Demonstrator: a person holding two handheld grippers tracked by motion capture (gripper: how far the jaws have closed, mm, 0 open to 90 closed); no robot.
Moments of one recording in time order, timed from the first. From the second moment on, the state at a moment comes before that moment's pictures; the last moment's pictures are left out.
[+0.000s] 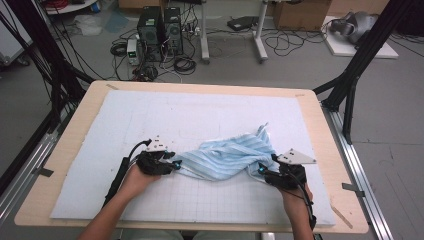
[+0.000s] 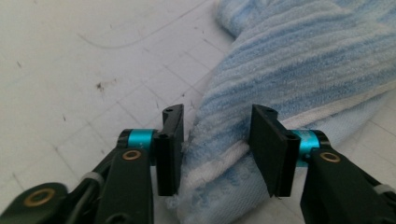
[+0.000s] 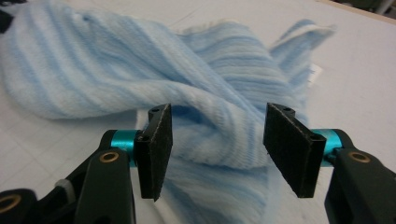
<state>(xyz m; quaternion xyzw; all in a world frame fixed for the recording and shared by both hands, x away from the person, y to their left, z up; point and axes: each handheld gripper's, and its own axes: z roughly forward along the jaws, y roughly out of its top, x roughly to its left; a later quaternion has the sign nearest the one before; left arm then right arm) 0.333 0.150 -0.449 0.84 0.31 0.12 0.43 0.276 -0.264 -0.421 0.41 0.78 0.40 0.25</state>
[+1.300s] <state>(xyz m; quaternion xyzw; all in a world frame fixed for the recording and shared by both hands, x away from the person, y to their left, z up) 0.357 0.223 -0.428 0.73 0.42 0.24 0.49 0.279 -0.190 -0.439 0.30 0.86 0.40 0.06</state>
